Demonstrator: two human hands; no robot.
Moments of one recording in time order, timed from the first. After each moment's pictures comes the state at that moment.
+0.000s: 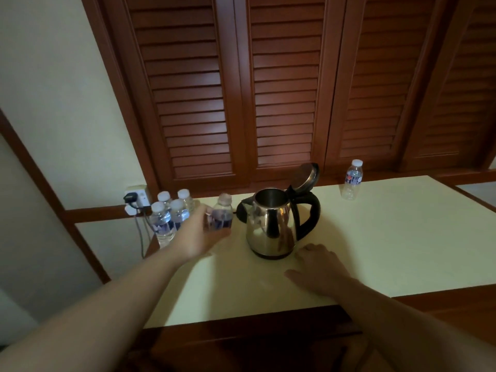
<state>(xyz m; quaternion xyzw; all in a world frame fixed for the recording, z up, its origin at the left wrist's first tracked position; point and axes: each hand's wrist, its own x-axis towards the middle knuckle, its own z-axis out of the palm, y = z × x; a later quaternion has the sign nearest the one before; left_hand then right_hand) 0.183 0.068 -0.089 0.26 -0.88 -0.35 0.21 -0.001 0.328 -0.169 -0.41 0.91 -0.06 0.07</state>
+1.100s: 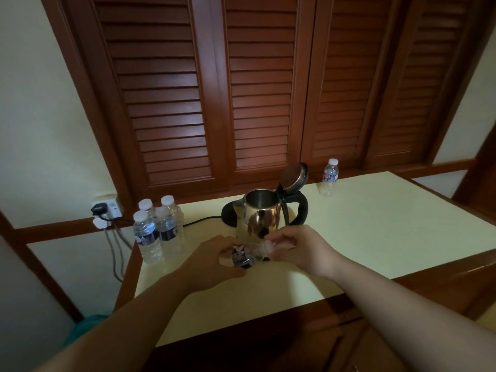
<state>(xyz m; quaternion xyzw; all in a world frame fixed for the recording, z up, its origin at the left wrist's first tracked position) 0.178 0.075 -0.132 0.03 -0.94 -0.33 0.10 0.049 0.317 -0.096 -0.40 0.76 -0.49 0.16</state>
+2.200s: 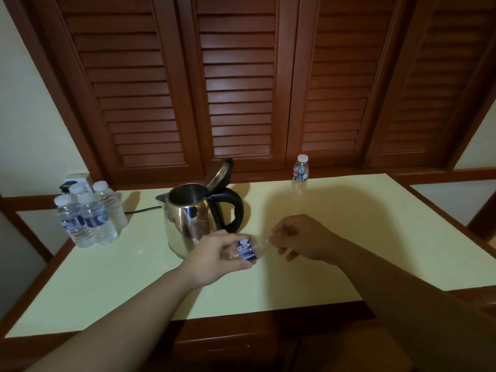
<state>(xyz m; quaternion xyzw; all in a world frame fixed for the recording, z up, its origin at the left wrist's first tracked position) 0.049 0.247 -0.137 0.10 -0.91 -0.39 0.13 -0.134 0.437 -0.101 -0.42 0.78 -0.38 0.26</state>
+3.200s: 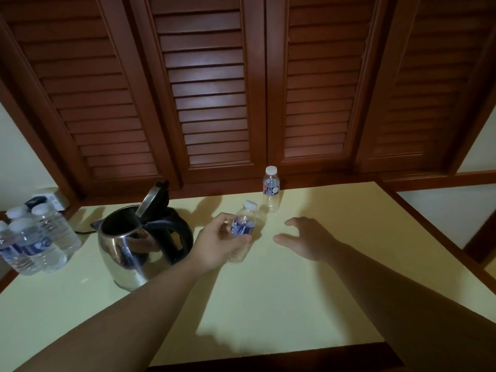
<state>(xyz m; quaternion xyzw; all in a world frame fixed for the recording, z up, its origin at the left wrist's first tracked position) -0.109 0.277 -0.145 0.21 -0.80 -0.53 0.21 -0.303 0.468 -0.149 -0.40 0.88 -0.24 0.14</state>
